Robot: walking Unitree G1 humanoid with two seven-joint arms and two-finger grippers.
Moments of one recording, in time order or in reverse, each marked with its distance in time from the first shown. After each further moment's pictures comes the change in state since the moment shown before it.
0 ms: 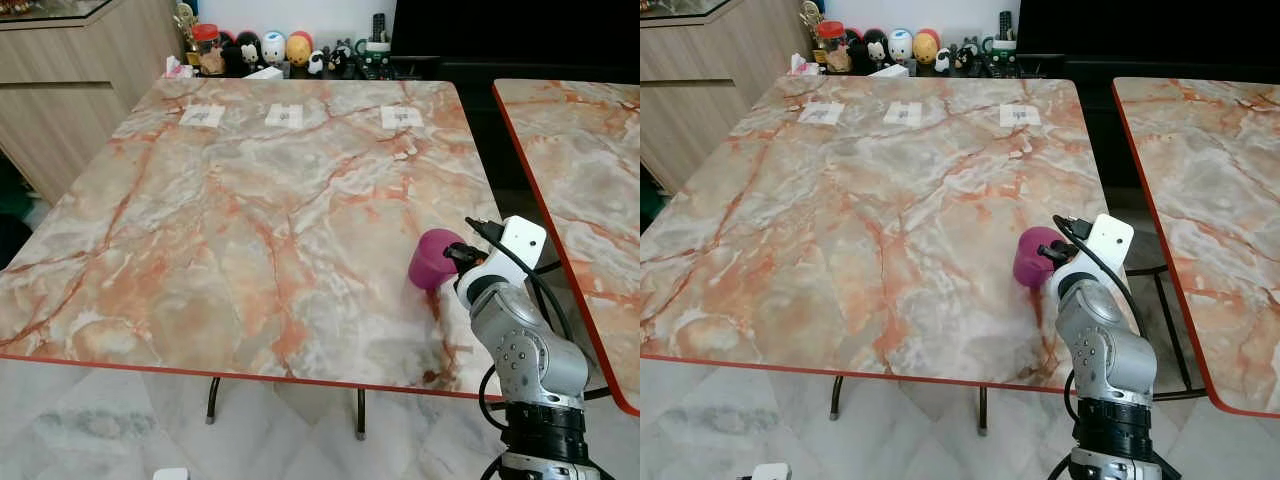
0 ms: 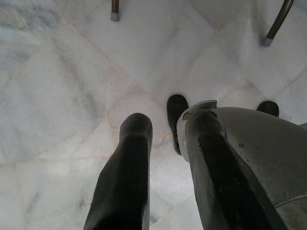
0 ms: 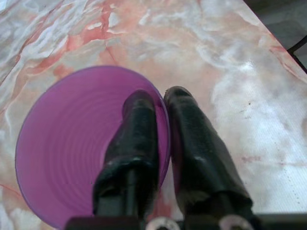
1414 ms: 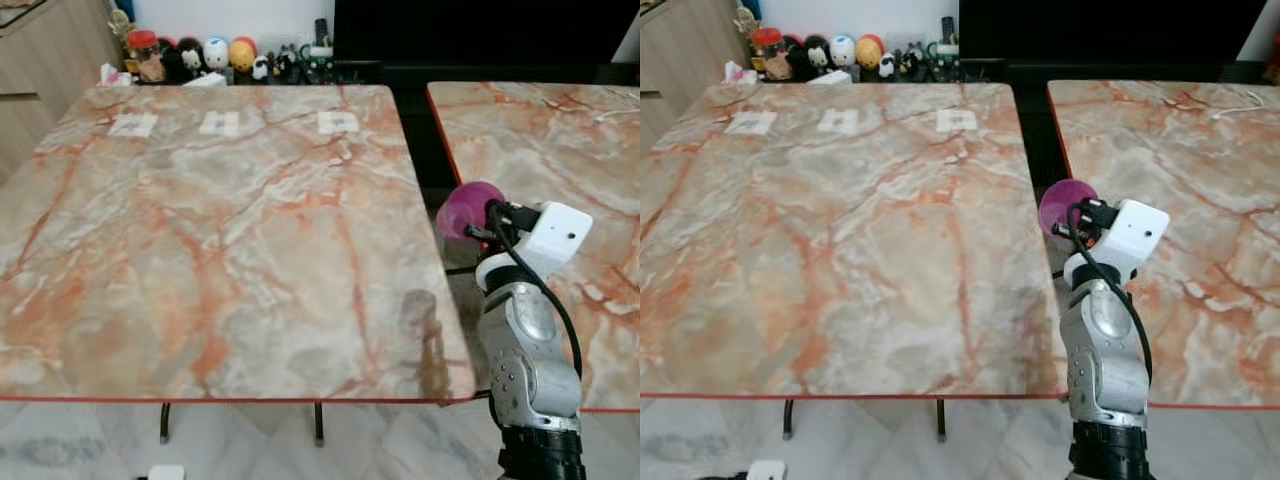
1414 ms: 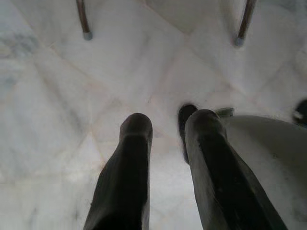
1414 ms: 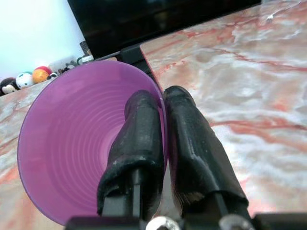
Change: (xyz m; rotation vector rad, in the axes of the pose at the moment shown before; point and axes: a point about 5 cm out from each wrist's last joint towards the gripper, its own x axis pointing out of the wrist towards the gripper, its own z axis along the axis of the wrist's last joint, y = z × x) left arm -0.001 0.005 0.002 0.071 -0.003 0.028; right arm -0.018 0.001 0.025 -0.064 -0.435 0.020
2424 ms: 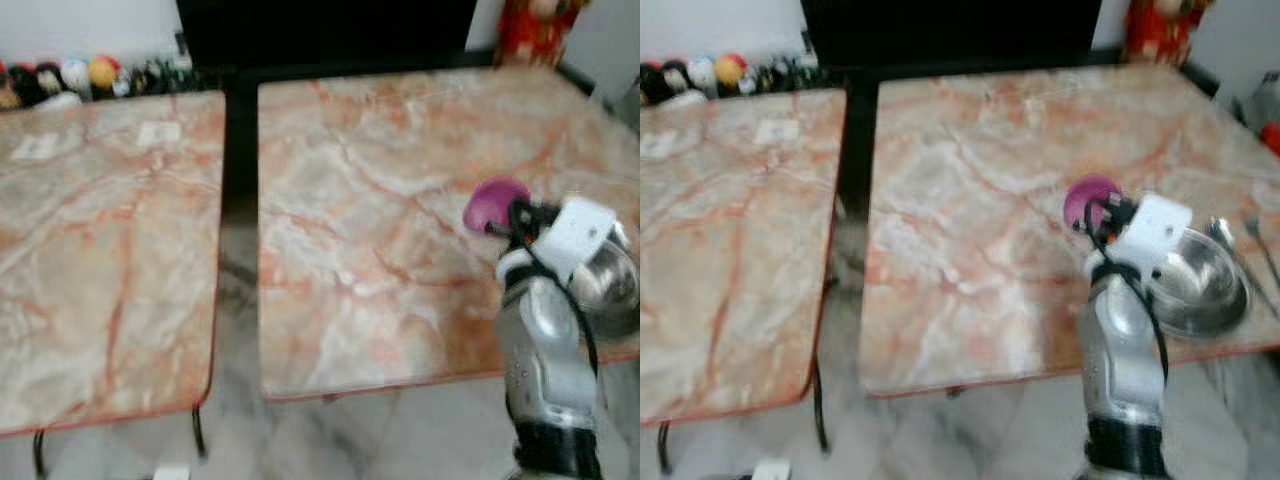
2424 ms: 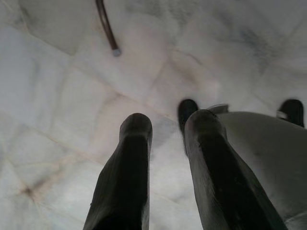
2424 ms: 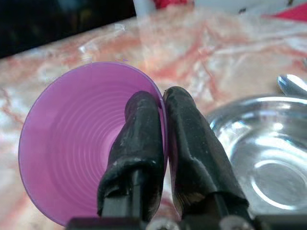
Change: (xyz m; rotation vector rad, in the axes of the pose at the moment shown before) left arm 0.001 -0.008 0.000 0.001 0.000 -0.021; right arm 0.009 -0.026 -0.006 -0.074 0.065 -0.111
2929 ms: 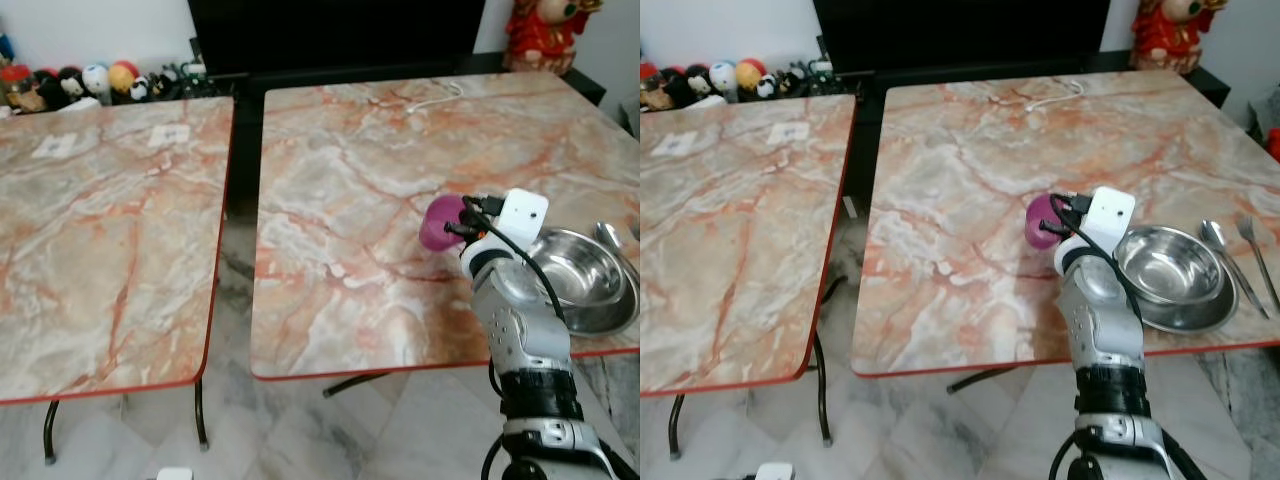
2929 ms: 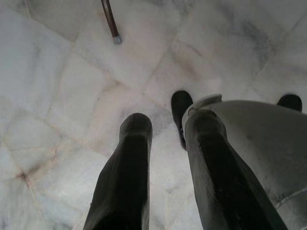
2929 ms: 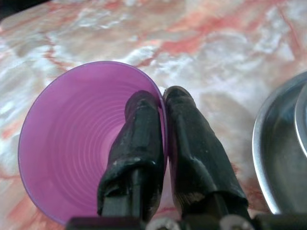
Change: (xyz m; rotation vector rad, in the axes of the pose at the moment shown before) left arm -0.001 0.001 -0.003 -0.004 0.015 0.003; right arm 0.036 0.032 -0.013 0.035 0.226 0.093
